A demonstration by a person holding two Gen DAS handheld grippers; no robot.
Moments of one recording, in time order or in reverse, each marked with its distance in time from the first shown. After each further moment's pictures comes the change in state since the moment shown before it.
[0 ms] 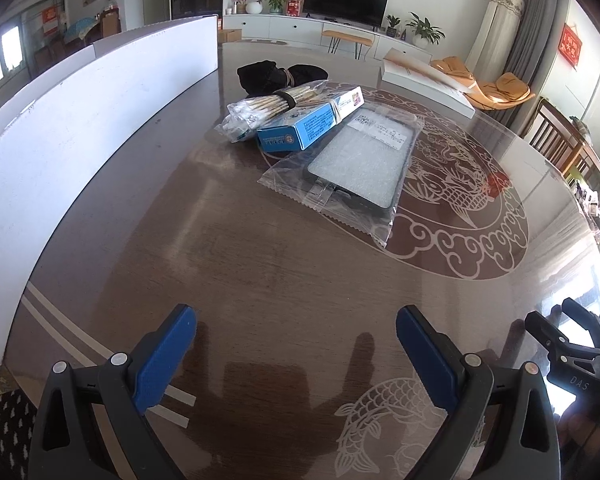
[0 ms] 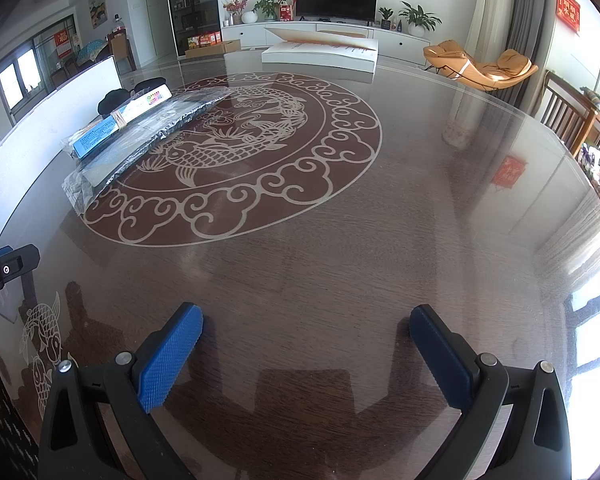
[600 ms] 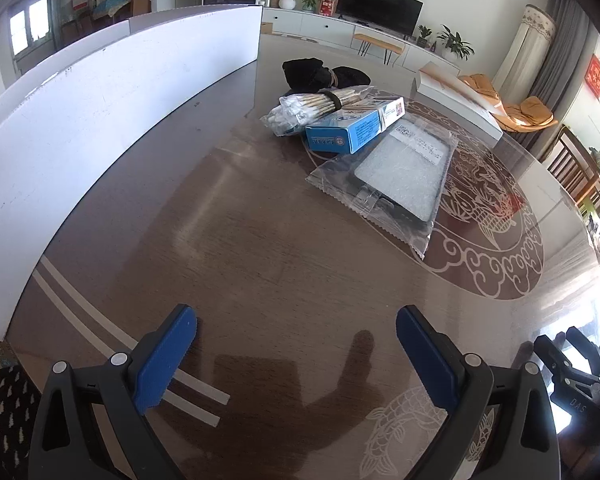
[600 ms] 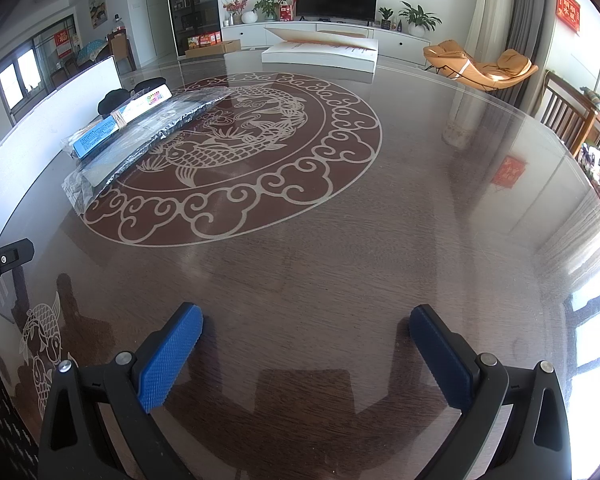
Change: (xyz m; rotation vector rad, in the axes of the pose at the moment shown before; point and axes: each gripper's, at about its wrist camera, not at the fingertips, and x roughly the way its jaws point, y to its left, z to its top) left arm 0.000 0.027 0.000 -0.123 0.009 0.031; right arm 0.000 0.000 0.000 0.000 0.000 0.000
